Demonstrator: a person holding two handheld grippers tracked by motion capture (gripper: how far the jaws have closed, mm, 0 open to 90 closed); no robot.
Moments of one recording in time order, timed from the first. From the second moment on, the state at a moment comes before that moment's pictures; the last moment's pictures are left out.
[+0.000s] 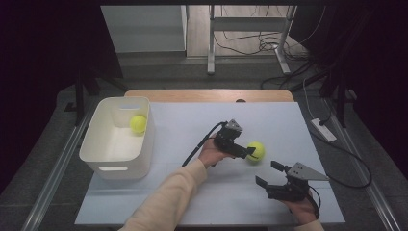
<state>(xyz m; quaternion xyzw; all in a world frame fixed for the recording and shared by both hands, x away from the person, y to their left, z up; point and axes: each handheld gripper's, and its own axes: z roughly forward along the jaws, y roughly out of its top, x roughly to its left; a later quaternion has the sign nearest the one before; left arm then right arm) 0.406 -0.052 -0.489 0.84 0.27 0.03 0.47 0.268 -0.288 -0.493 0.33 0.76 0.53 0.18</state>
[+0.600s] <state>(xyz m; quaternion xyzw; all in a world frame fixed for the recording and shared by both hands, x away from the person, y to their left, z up) 0.409 -0.069 -0.498 0.85 0.26 0.03 0.46 0.268 -0.288 -0.492 0.33 0.76 0.53 0.18</state>
